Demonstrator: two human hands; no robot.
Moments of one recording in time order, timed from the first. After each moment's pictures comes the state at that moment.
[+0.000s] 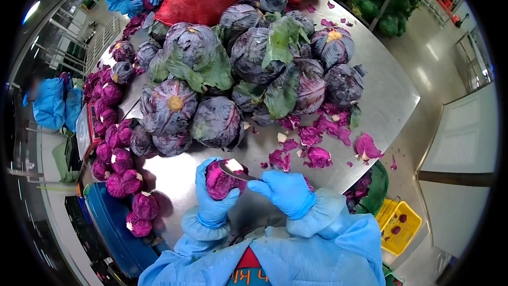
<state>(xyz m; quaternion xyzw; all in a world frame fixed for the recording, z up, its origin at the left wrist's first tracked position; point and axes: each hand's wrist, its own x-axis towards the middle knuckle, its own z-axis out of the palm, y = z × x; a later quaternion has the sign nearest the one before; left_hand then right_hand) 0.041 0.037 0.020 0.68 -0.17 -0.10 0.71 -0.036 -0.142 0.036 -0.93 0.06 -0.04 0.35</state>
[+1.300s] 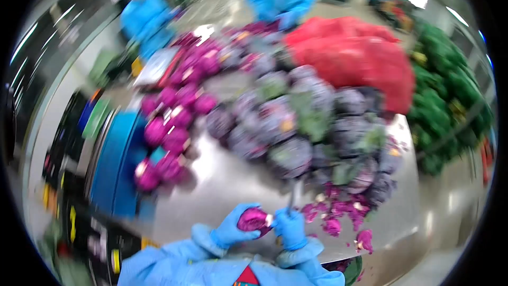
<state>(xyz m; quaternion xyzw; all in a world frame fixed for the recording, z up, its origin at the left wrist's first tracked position) -0.039 0.125 0.013 0.64 -0.08 -0.14 0.75 -0.030 -0.071 0.020 -0.57 0.20 0.14 0.78</state>
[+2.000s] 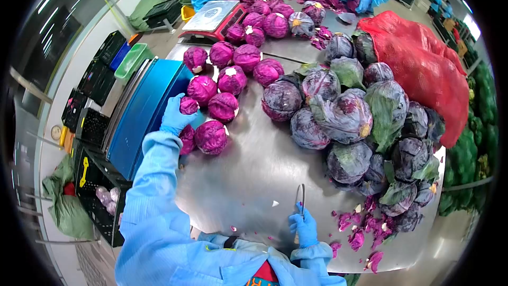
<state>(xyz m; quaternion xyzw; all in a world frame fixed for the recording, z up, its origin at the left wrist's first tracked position) 0.114 0.481 0.005 0.95 0.20 0.15 0.19 -0.026 -0.024 -0.072 -0.65 0.21 0.32 0.65</state>
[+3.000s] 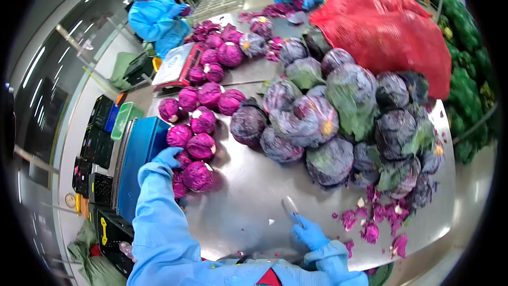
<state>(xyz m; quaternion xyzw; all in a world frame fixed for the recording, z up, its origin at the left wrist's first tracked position) 0.172 0.515 -0.012 0.96 0.02 -0.23 0.18 -0.017 -0.057 -0.112 -0.70 0.11 0.37 0.59</state>
